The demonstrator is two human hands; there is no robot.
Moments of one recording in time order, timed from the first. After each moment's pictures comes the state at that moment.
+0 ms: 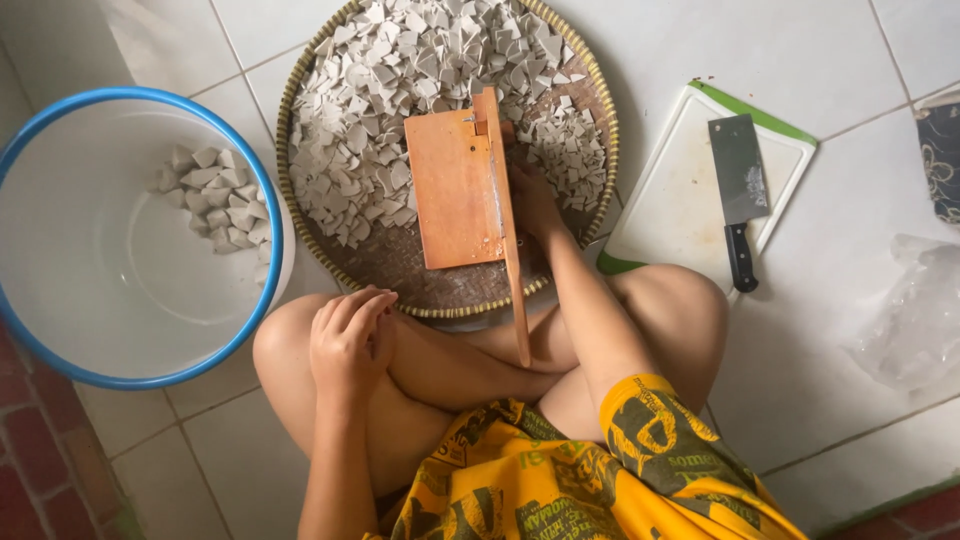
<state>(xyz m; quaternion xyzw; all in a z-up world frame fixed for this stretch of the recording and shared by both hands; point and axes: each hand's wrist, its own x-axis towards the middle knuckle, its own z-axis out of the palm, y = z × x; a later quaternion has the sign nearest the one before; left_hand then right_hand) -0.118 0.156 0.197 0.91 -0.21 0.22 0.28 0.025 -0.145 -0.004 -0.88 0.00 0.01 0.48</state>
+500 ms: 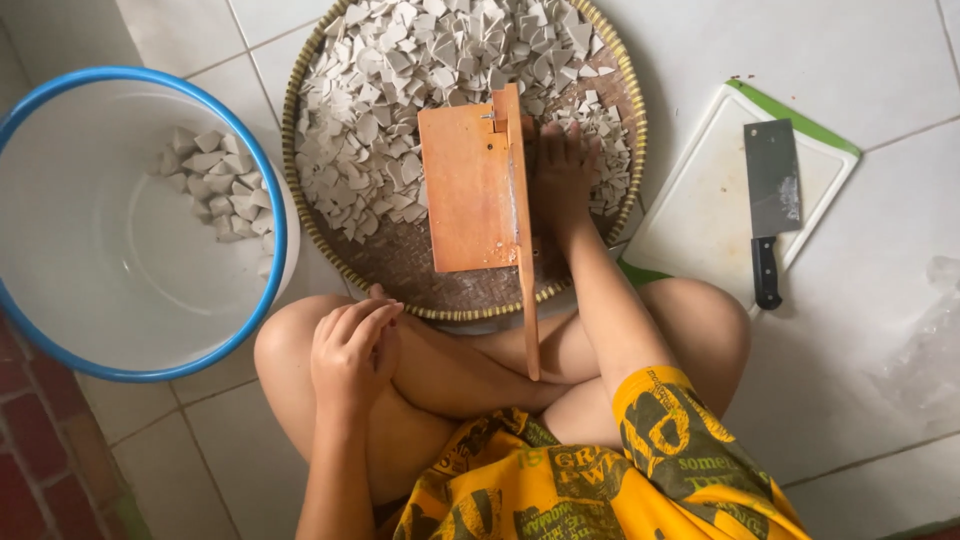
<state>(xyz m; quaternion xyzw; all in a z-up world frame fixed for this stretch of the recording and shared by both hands) -0.119 0.156 0.196 0.92 -0.19 0.20 0.27 0.034 -0.144 0.046 -0.98 -0.04 -0.18 0.05</state>
